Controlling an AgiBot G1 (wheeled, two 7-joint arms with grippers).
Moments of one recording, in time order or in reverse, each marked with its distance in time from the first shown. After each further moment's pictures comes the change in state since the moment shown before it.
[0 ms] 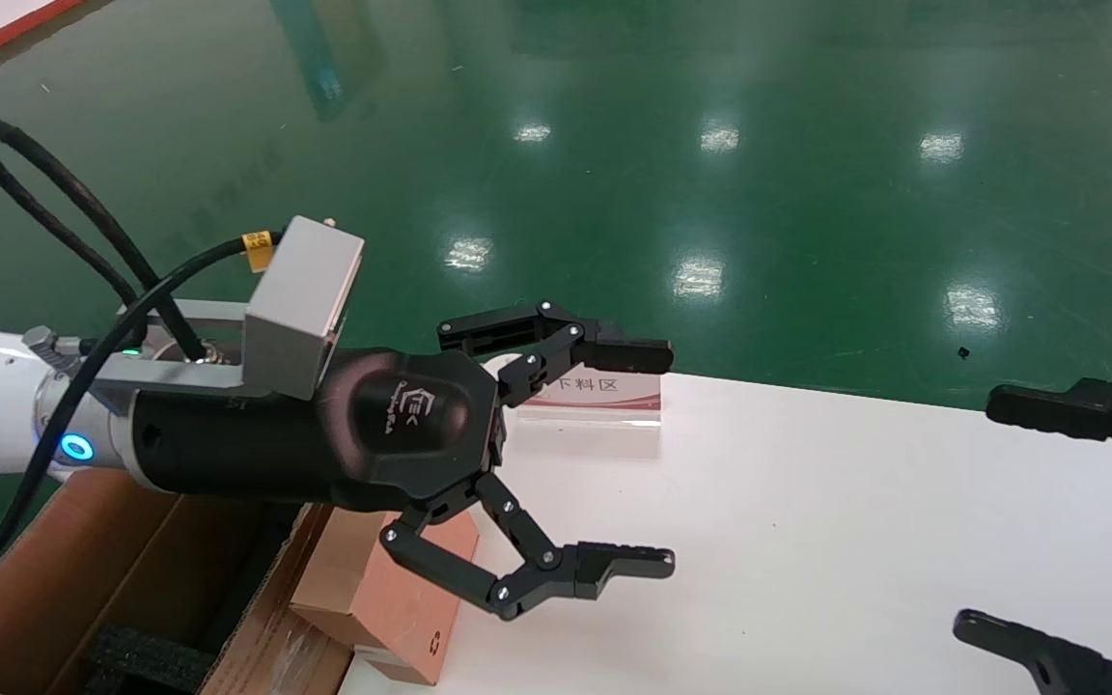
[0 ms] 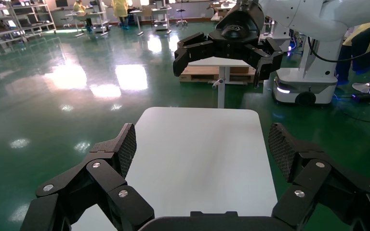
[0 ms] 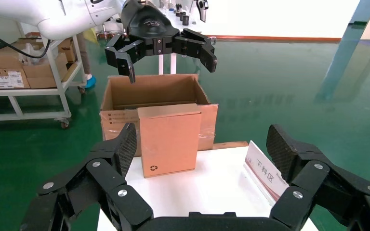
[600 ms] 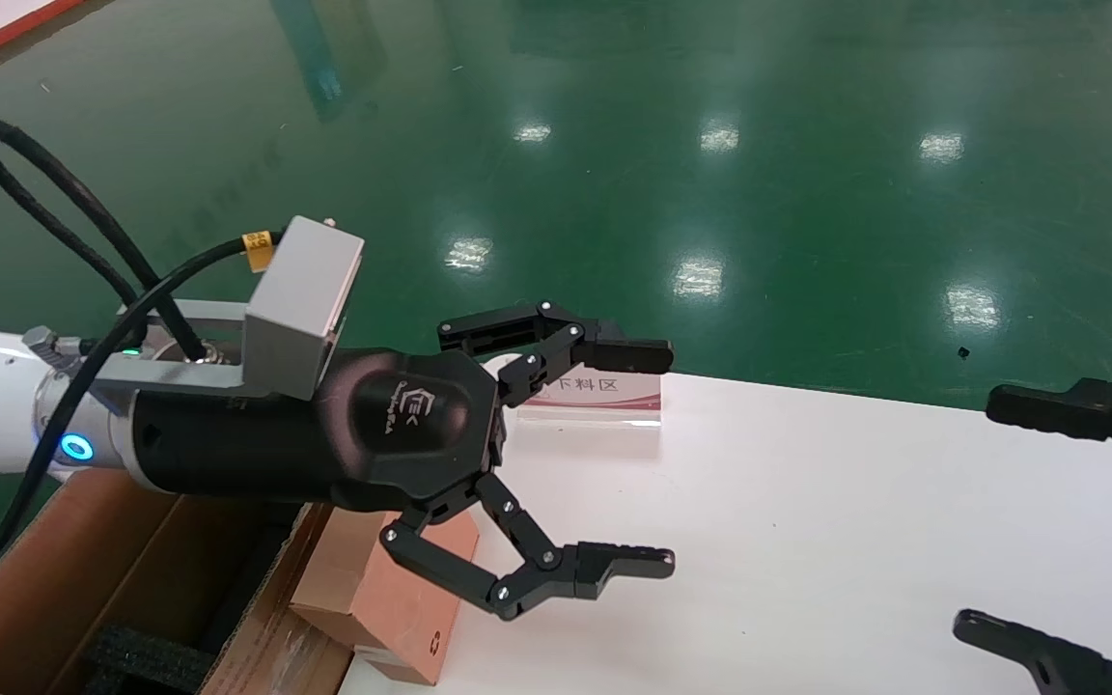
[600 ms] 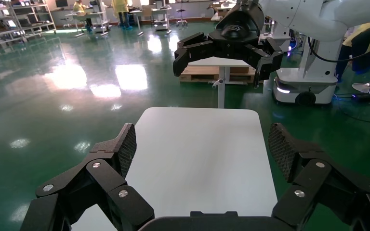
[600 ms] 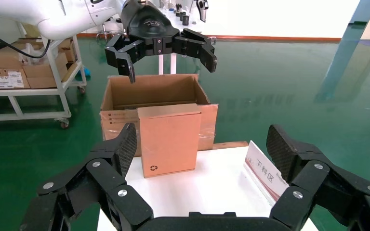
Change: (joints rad) left arm -0.003 -0.006 0.004 -0.002 0.012 -0.006 -0.009; right arm 0.000 0.000 0.000 0.000 0.000 0.000 0.000
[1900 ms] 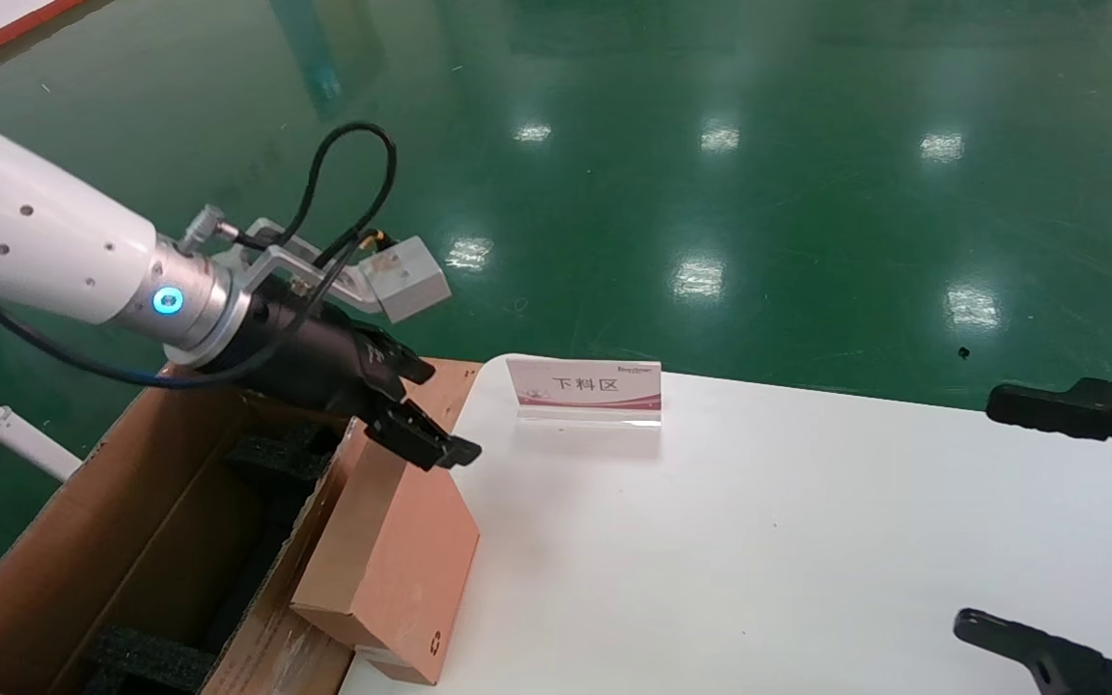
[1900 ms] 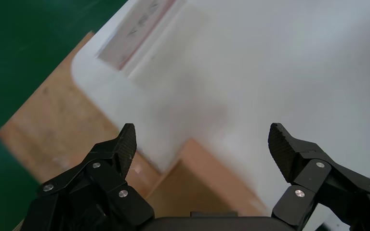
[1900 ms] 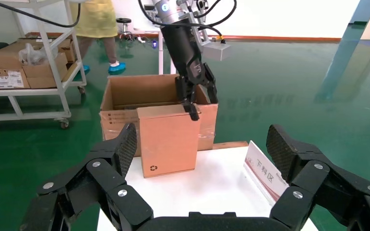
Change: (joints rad) left arm -0.652 0.026 0.561 -0.068 0.918 0.080 -0.913; right arm 0.001 0.001 -0.003 -0.001 0.002 0.001 -0.002
